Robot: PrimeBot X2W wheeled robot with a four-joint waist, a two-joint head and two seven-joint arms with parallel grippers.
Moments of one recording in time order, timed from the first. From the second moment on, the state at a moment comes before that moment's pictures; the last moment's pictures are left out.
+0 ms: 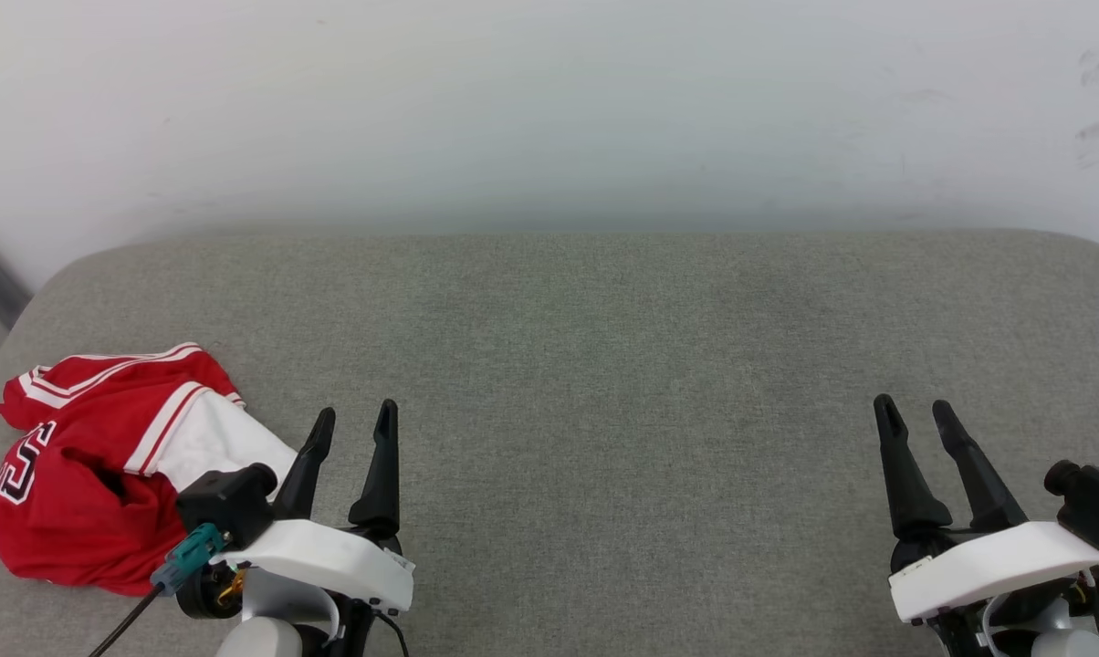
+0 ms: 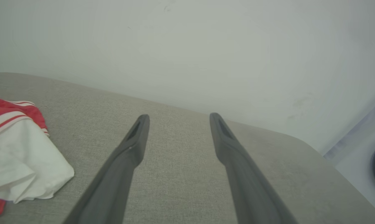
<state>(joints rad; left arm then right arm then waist) -0.11 0.09 -0.12 0.18 -0.49 -0.07 -0.14 -0.02 -0.08 0.01 0.03 0.50 0.13 -0.03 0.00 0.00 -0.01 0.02</state>
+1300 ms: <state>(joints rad) -0.13 0.08 -0.15 0.25 -0.24 -0.05 -0.23 0.01 -0.05 -0.03 -0.02 0.17 0.13 -0.01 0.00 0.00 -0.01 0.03</state>
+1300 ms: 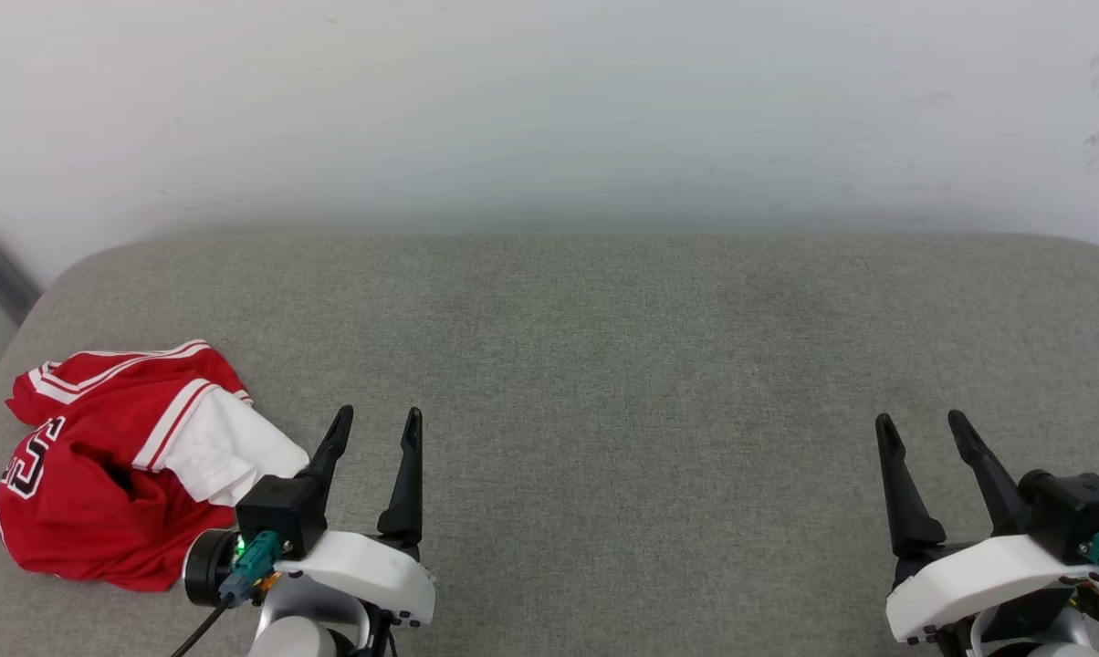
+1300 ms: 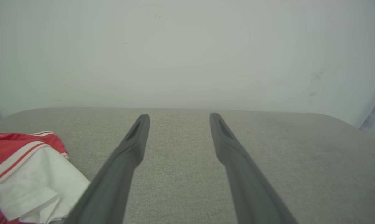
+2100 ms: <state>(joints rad) -0.14 0.06 -0.15 0.30 -0.18 -0.06 -0.26 0.02 -0.05 -0.04 -0.02 0.11 0.13 -0.04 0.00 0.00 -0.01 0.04</state>
